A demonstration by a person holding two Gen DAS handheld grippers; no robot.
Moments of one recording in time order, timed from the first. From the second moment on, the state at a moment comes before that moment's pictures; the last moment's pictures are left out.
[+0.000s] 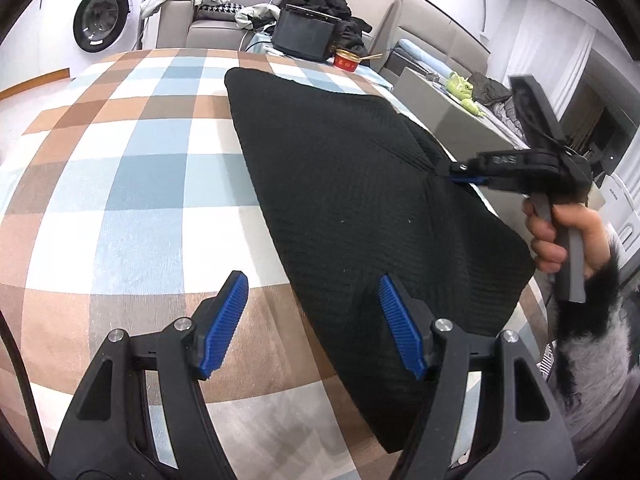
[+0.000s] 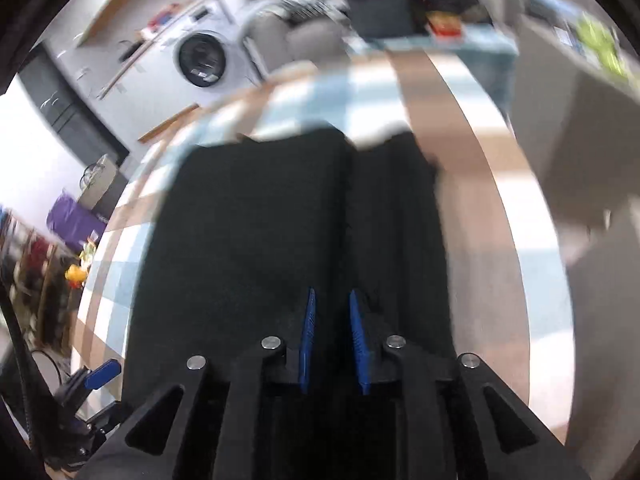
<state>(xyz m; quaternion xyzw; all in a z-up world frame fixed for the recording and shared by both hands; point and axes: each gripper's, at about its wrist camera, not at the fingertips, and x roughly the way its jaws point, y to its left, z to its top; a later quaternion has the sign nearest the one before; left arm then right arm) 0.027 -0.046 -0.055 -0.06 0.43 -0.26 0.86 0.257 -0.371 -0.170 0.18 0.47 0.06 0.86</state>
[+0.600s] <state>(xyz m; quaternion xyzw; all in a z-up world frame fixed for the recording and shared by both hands) 0.016 -0.066 -0.065 -0.02 0.45 -0.27 0.85 0.078 -0.335 -0.154 0.11 0.43 0.18 0.88</state>
